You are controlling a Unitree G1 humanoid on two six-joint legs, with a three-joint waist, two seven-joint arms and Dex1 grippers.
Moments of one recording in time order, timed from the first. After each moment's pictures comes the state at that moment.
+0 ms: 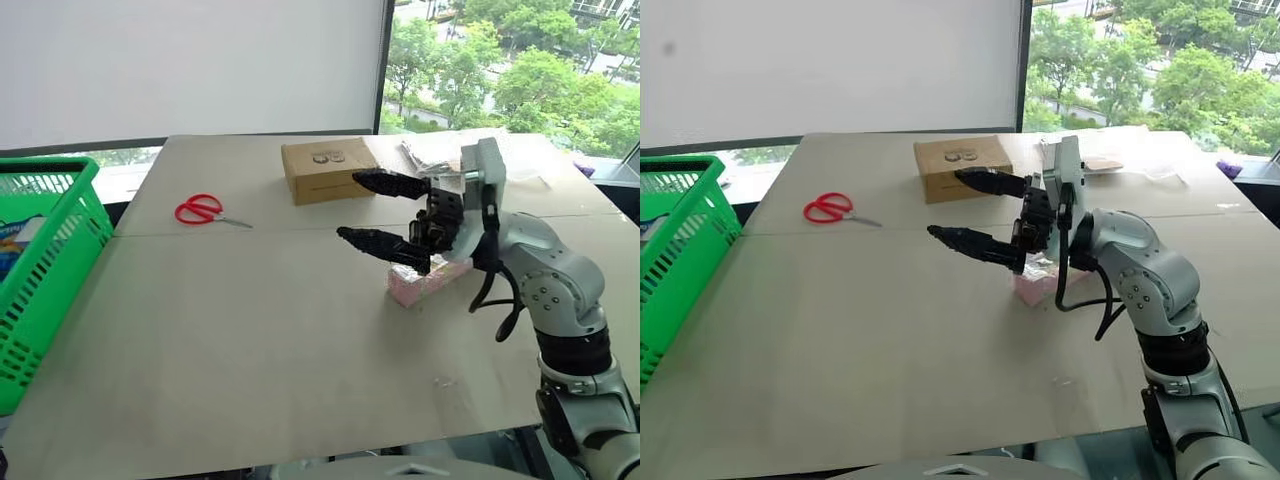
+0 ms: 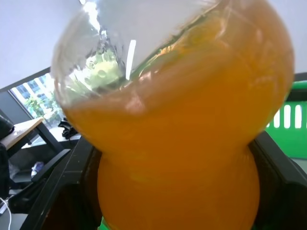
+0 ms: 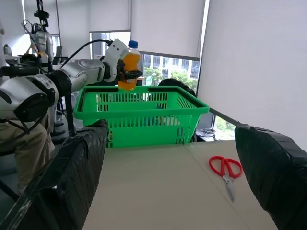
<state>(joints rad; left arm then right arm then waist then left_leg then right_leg) -0.29 1.22 0.72 0.84 -0.16 0.07 -0.34 -0.55 -0.37 0.07 -0.38 0.78 0.59 0.85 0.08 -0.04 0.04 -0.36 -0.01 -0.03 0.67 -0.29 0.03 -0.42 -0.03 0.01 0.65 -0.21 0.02</state>
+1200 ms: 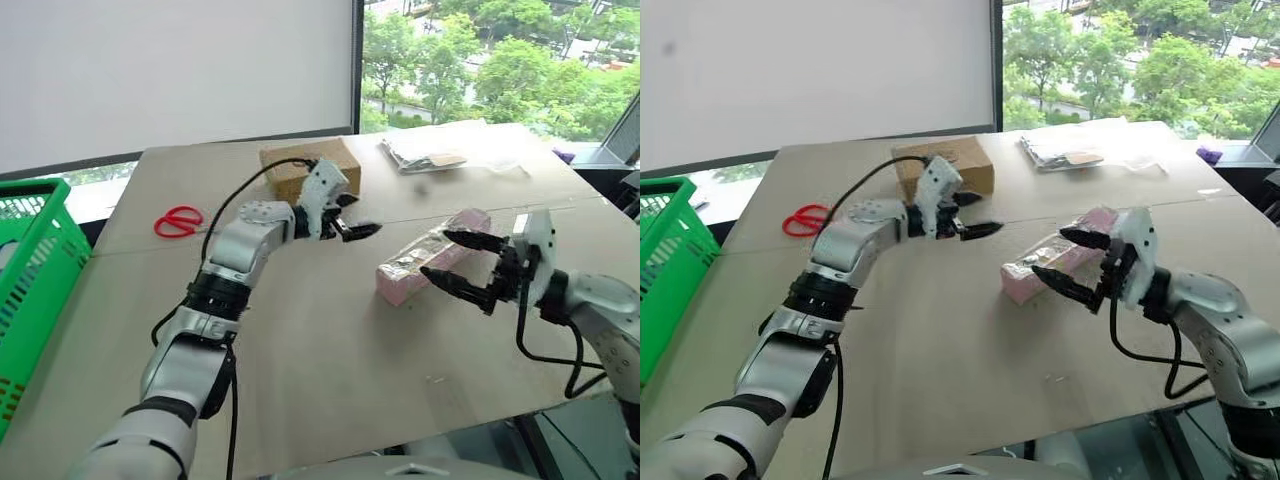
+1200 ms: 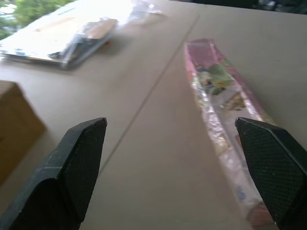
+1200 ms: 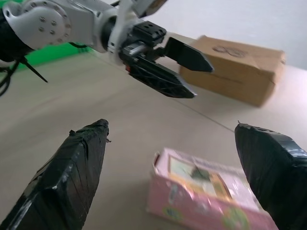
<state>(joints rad) -0.80 0.39 -0.27 0.30 -0.29 0.55 -0.88 -0.06 -0.66 -0.15 -0.49 0.66 0.57 0.80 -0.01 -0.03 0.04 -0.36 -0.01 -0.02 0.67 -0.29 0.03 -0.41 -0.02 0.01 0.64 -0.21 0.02</state>
